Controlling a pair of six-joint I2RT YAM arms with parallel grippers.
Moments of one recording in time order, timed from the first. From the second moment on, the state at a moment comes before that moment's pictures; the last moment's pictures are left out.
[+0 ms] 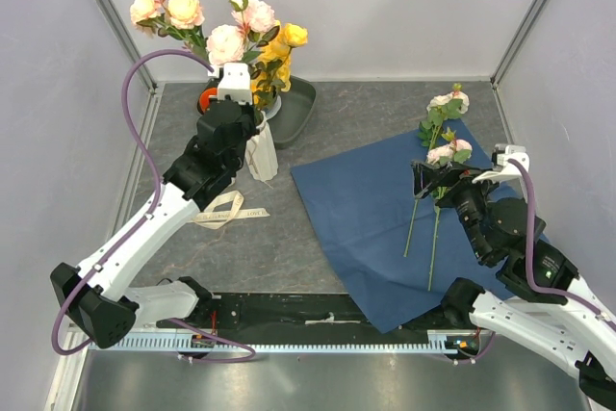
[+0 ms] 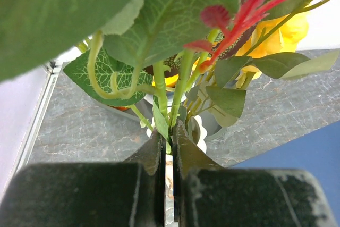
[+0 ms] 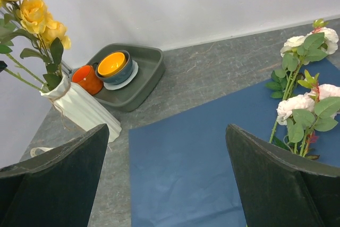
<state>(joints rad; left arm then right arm) -0.62 1.19 1.21 -0.17 -0.61 -0.02 0.87 0.52 0.91 -0.41 0.68 0.41</state>
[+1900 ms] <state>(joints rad) -0.92 1.01 1.15 -0.10 0.14 0.03 0.23 1.31 0.67 -0.31 0.31 0.57</state>
